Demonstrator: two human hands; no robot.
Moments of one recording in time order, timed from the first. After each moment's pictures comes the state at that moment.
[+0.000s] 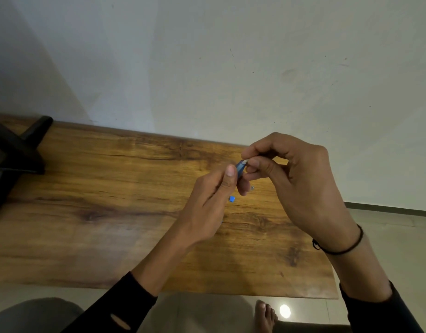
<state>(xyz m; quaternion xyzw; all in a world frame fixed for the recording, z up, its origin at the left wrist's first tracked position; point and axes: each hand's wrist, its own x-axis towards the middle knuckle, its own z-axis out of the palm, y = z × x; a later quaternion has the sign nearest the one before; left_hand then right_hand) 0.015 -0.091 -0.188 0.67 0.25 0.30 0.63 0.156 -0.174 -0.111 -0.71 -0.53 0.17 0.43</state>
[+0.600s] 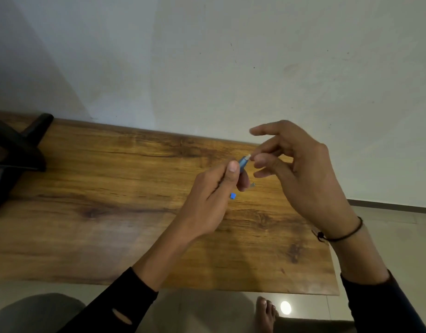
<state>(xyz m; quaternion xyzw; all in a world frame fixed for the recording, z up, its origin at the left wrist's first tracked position) 0.015 -0.086 -0.200 0.71 0.25 0.27 0.60 0.176 -0.172 -0.132 -0.71 -0.53 0.15 0.43</state>
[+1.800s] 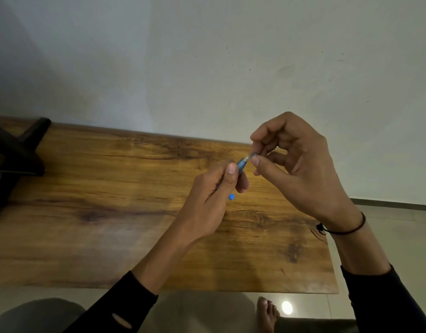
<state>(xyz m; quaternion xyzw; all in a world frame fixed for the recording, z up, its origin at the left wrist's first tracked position) 0.016 -0.087 -0.202 0.70 0.24 0.27 0.62 0.182 -0.170 -0.126 -0.63 -0.56 0.22 0.49</state>
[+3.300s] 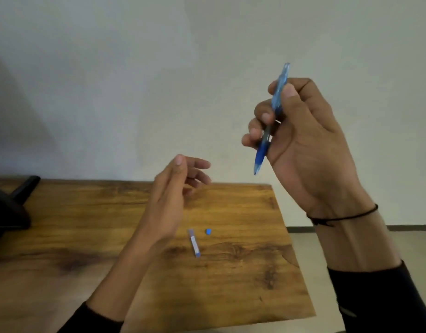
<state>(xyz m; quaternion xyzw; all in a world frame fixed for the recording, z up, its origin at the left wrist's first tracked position) 0.017 -0.074 -0.116 0.65 0.26 0.36 0.61 0.165 -0.186 0.005 -0.50 -0.39 0.30 0.72</state>
